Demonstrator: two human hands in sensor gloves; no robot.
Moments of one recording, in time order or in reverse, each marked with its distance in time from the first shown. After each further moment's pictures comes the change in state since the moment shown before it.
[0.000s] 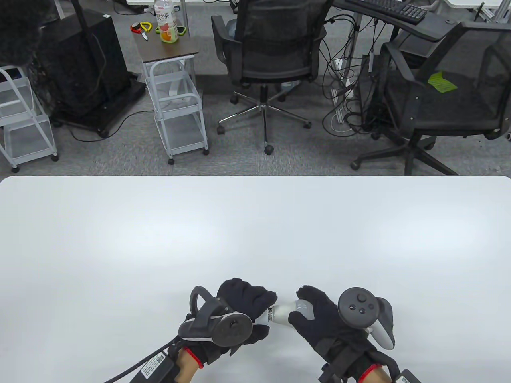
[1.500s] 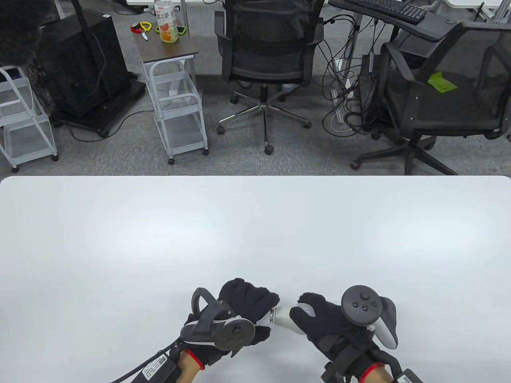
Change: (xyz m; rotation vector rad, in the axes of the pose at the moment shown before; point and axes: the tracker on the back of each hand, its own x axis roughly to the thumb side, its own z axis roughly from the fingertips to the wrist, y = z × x) left_hand 0.006 0.000 0.000 0.025 -0.027 -0.035; right_hand -0.011 -0.004 -0.001 -0.025 0.067 0.004
